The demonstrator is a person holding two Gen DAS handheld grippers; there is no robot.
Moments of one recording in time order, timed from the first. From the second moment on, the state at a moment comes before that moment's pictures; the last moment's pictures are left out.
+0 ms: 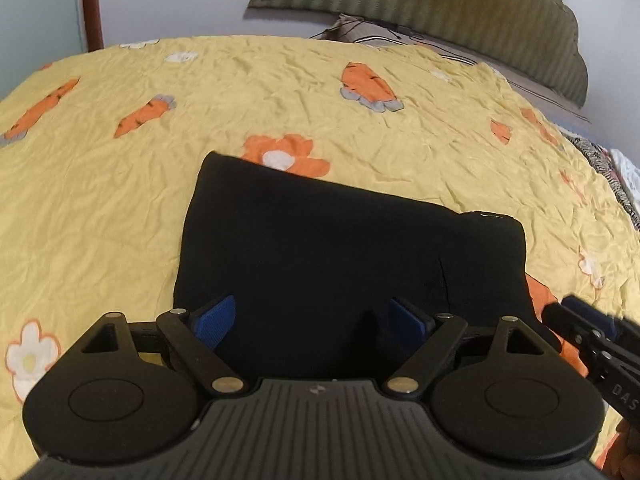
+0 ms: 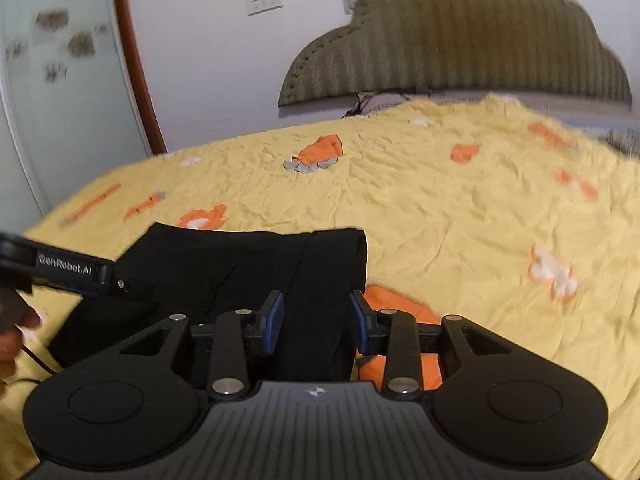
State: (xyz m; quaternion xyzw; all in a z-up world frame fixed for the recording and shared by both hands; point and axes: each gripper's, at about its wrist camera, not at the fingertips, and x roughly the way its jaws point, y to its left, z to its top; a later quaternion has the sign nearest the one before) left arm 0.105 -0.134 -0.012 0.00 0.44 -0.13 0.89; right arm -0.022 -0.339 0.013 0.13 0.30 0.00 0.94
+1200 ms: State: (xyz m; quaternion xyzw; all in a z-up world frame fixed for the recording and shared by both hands) left arm 0.077 -0.185 -0.031 0.09 0.41 -0.13 0.90; right arm -0.041 -0.336 0.009 0.11 0.30 -0.03 0.95
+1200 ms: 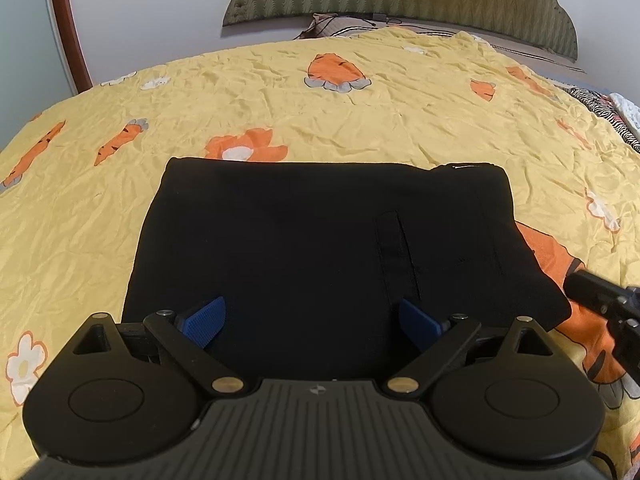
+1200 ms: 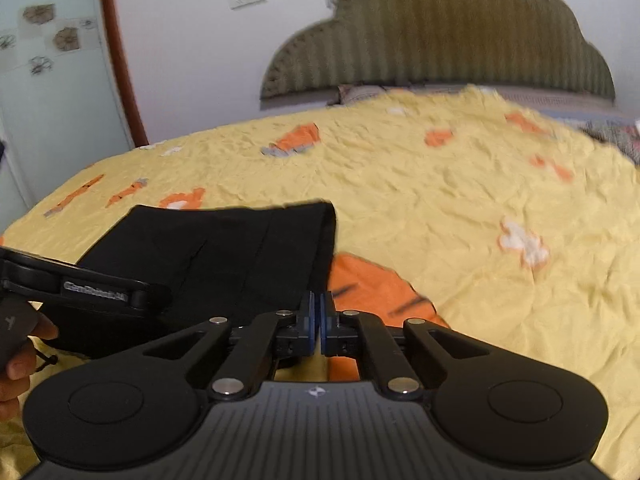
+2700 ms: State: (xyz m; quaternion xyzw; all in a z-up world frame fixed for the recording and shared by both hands) left arm 0.112 -0.132 -0.032 0.09 0.42 -0.09 0.90; right arm 0.092 -0.280 -0.007 0.03 0.35 -0.01 0.93
